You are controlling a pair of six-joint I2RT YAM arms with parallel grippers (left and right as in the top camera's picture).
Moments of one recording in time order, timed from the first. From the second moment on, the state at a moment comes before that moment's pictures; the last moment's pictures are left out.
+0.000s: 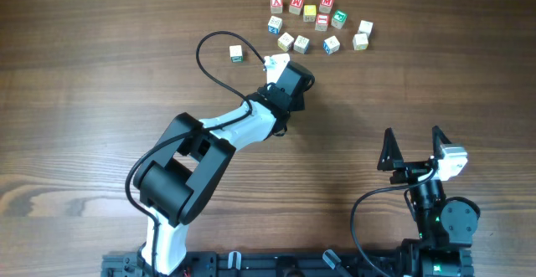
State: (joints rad) left arm -0.66 2.05 1.19 -0.06 -0.27 -0.66; right arm -0.08 0.01 0.01 0.01 -0.17 0.15
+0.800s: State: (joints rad) left arm -0.66 2.06 1.19 -0.05 -0.26 -0.63; right arm -0.08 0.01 0.01 0.01 -0.17 0.15
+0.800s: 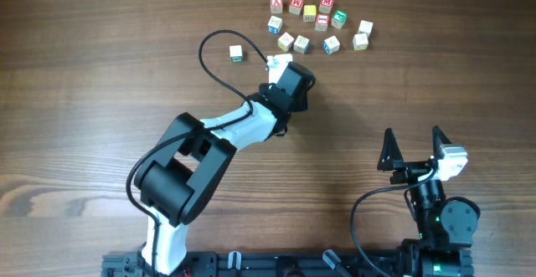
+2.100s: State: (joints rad) left arm -0.67 0.83 1.18 -1.40 -0.46 -0.55; right arm -0.08 0.01 0.01 0.02 -0.19 0.19
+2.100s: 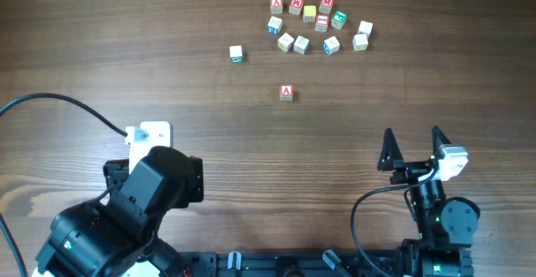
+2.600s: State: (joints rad) left arm -0.67 0.83 1.18 -1.40 -0.46 -0.55; right arm -0.08 0.09 0.03 0.05 -0.65 0.97
